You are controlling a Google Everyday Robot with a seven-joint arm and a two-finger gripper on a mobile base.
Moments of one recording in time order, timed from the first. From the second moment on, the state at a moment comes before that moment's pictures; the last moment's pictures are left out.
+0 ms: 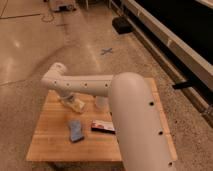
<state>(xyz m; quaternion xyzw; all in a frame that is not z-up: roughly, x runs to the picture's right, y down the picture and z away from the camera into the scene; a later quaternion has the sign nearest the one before) -0.184 0.077 0.846 -0.29 -0.02 -0.30 0.91</state>
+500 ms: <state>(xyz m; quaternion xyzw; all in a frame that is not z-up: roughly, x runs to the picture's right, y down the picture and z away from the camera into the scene) -0.160 0.086 0.874 -0.26 0.06 -0.19 0.95</state>
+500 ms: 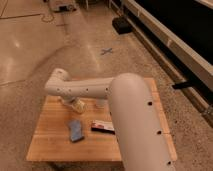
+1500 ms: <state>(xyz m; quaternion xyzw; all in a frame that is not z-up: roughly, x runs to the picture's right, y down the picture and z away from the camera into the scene) -0.173 0.097 0.912 -0.30 0.08 -0.11 0.94</state>
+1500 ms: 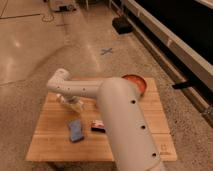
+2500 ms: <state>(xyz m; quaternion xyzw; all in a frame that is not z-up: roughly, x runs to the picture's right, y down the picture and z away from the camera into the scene) -0.185 0.096 0.899 -0.37 0.10 -0.12 0.91</state>
